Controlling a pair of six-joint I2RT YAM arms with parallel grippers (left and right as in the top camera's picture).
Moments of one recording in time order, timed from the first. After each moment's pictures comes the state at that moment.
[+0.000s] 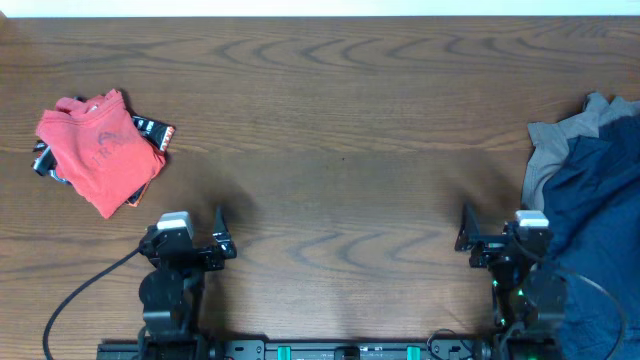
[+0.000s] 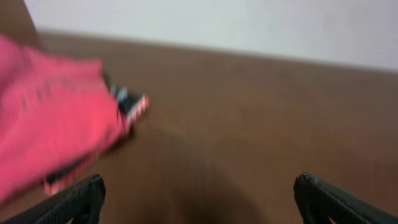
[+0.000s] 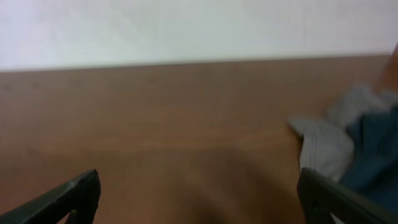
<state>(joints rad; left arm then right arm) 0.01 0.08 0.11 -0.32 -0.03 -0.13 0.02 0.08 0.08 -0.23 0.00 0.08</state>
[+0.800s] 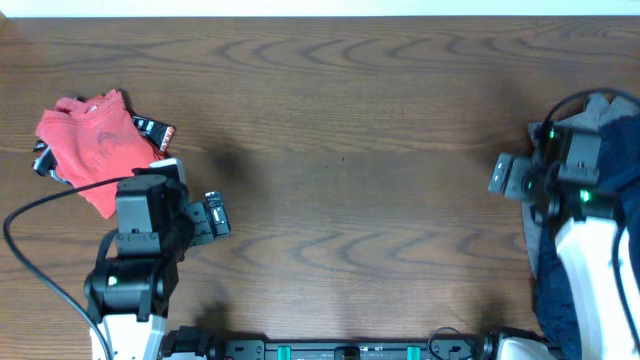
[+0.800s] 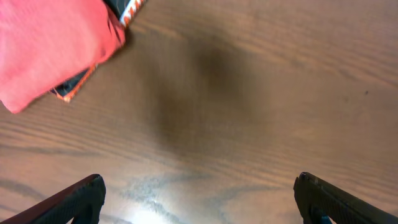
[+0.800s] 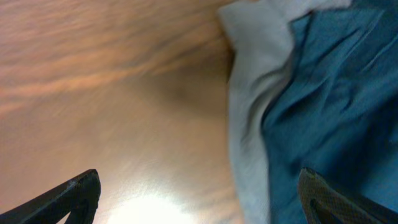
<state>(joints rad) 0.01 0.85 0.80 -0.87 0.01 -0.21 -0.15 1.27 0.91 -0.63 0.12 0.09</state>
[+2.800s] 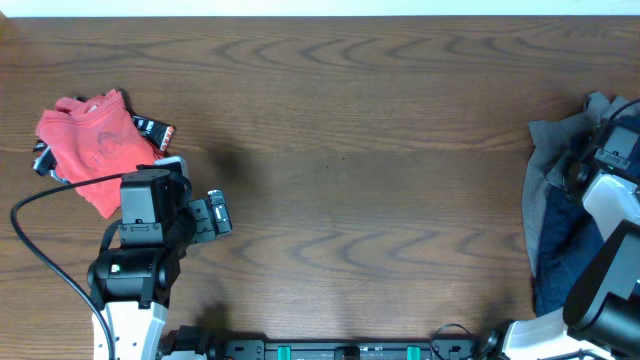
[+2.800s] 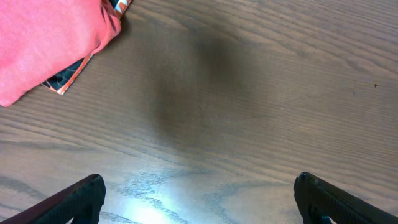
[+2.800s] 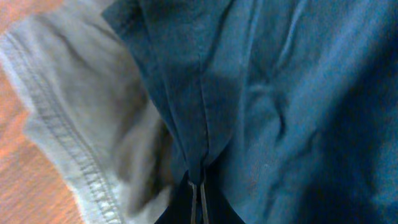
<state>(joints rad) 0.01 0.89 0.80 -0.86 0.01 -0.21 -0.46 1.69 0.94 -0.27 0.16 0.21</state>
